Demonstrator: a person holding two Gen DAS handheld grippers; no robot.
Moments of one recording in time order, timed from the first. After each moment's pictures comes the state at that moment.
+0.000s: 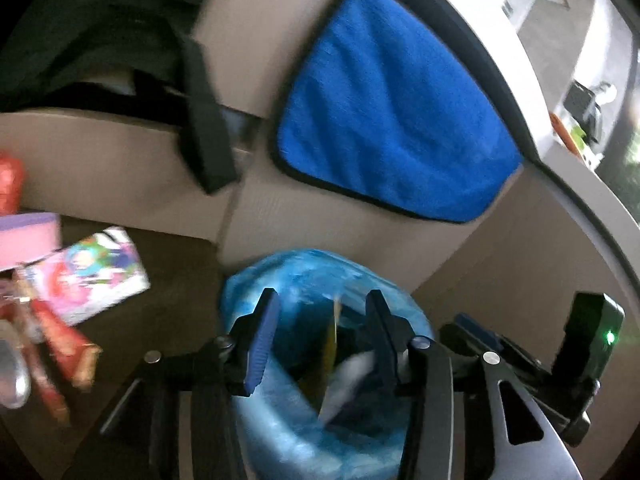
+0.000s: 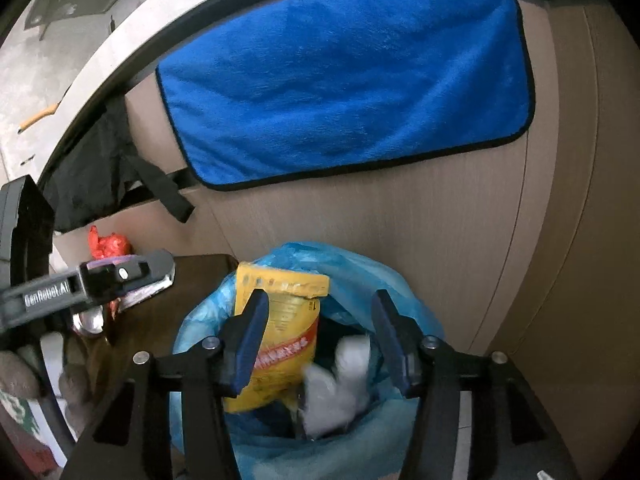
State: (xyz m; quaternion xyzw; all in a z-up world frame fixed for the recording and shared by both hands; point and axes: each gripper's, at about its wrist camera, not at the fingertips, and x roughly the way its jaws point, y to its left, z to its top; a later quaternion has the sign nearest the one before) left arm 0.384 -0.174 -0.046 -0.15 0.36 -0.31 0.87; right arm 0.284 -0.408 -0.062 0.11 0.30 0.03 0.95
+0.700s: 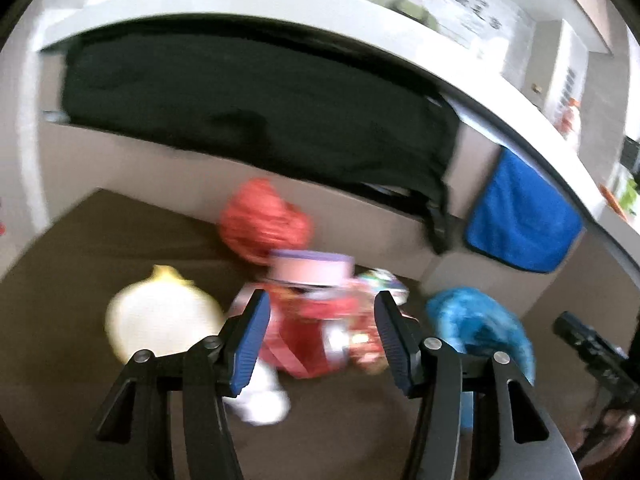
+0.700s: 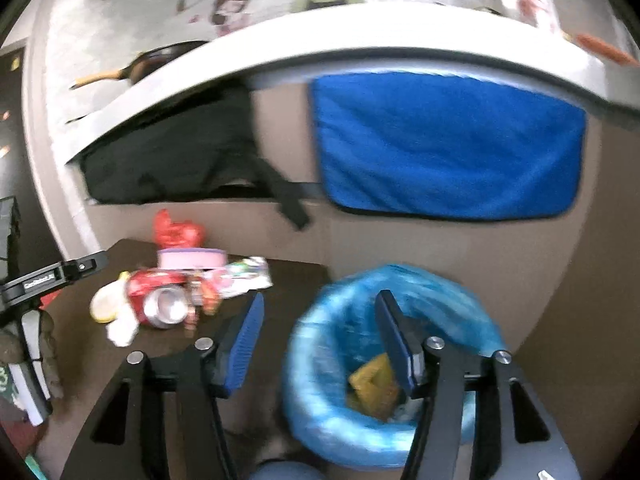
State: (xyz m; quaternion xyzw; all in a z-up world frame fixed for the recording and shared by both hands) left arm 0.292 0.061 -0.016 -0.14 0.28 -0.11 0.94; right arm 0.241 -0.285 0.003 0.03 0.26 0.08 0.96
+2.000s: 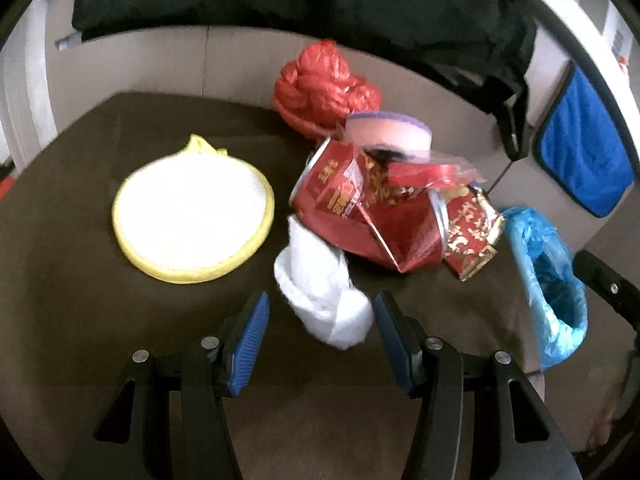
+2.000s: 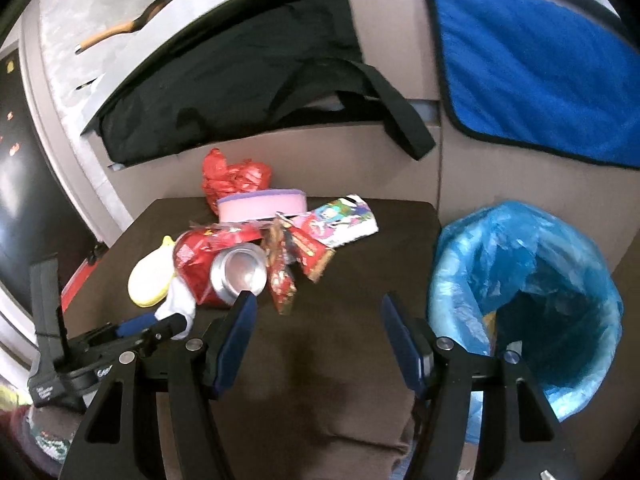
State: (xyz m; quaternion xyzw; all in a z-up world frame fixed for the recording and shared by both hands) left arm 0.307 0.057 -0.107 -0.12 0.43 -0.08 0.89; right arm 0.288 -0.194 -0.046 0.08 0.36 0.12 0.92
